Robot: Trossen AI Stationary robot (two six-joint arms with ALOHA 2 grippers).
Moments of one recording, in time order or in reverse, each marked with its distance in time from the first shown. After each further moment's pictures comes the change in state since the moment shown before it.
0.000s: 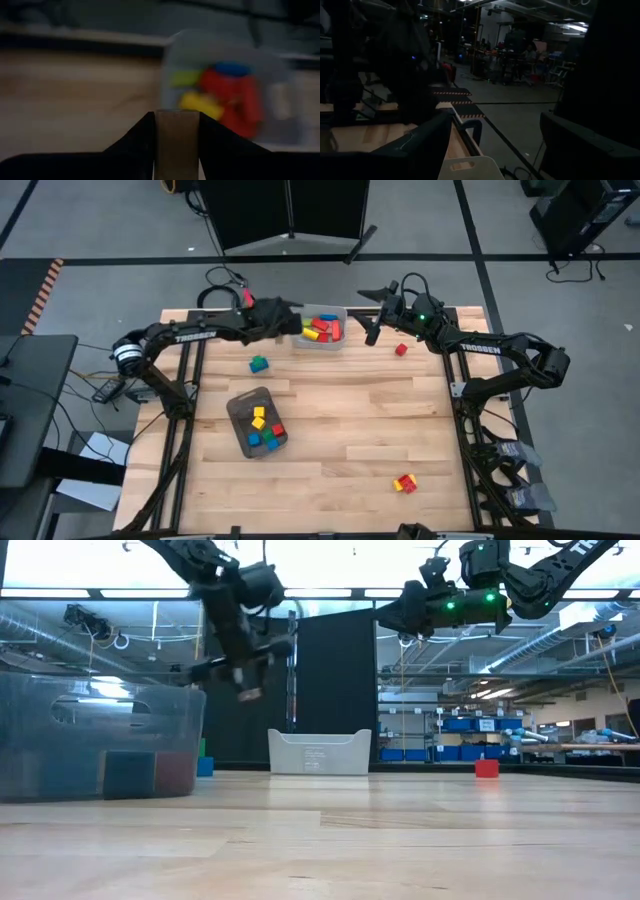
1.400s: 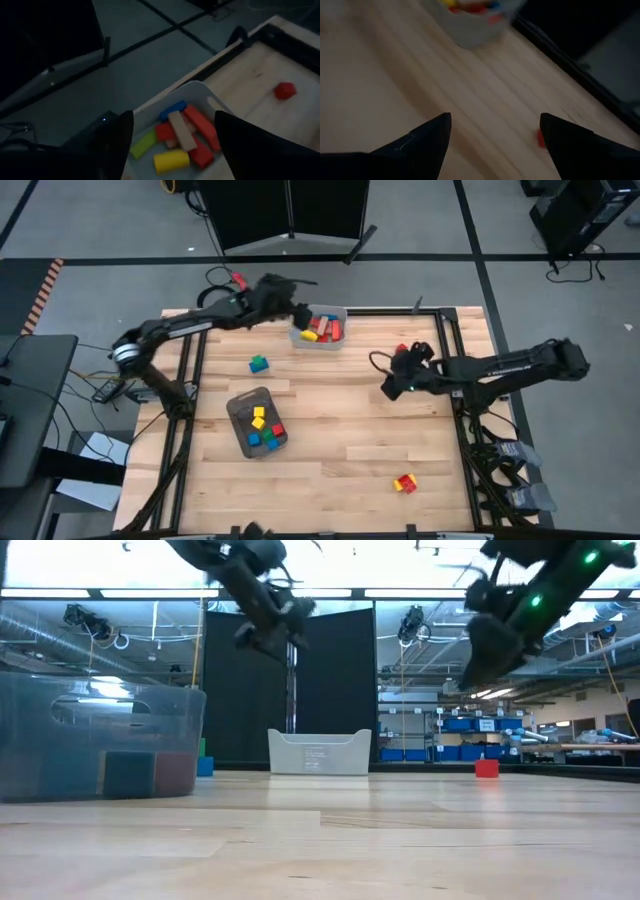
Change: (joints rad) left arm 0.035 0.003 0.159 0.209 0.145 0.772; right arm 0.639 -0.235 0.000 -1.329 0.868 0.701
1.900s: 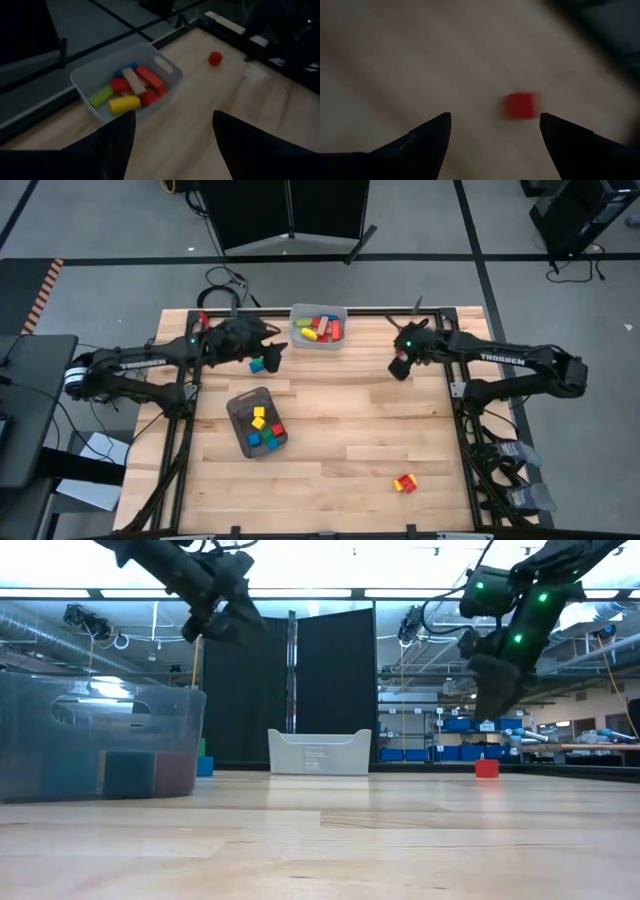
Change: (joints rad) left arm -0.212 -0.475 -0.476 0.099 0.019 -0.112; right arm -0.487 0.029 -0.001 -0.041 -0.433 -0.299
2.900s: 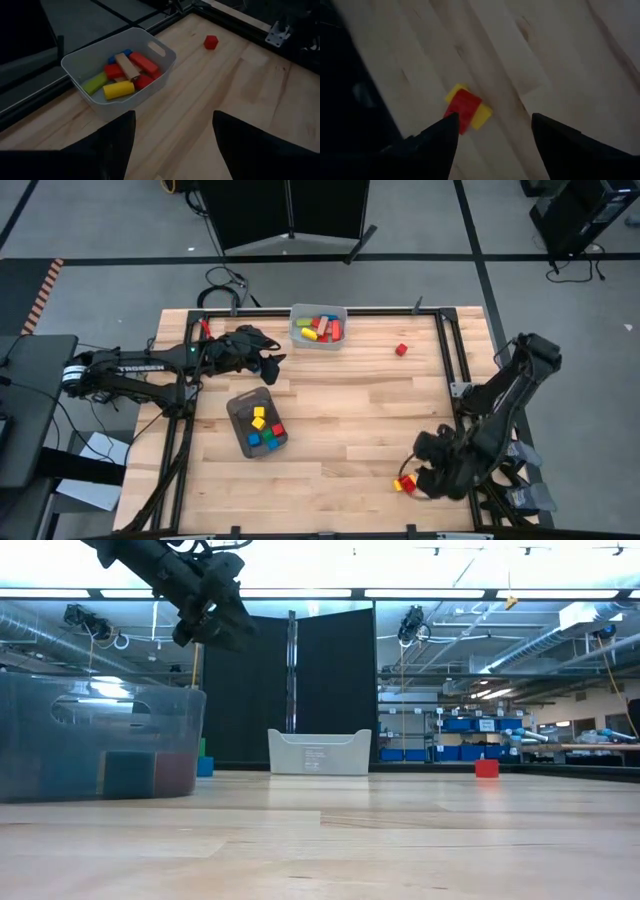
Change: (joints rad) left arm -0.100 -0.034 -0.067 -0.007 -0.061 -0.015; right arm 1.358 0.261 0.401 -0.389 -0.003 1.201
